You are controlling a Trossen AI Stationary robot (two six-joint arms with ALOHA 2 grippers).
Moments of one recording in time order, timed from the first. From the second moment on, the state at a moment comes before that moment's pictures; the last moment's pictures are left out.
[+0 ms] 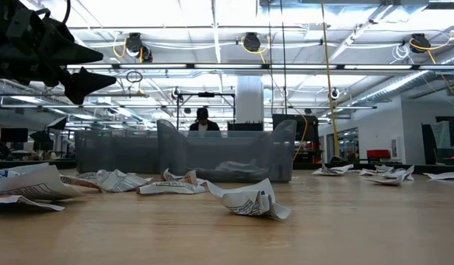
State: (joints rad) left arm 0.14 0.07 0.02 0.06 0.08 -0.25; right arm 1.09 1.72 1.35 -1.11 -0.05 1.74
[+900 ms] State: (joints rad) left arm 0.14 0.07 0.02 0.06 0.08 -0.25; right arm 1.10 1.81 1.08 -0.69 -0.22 1.82
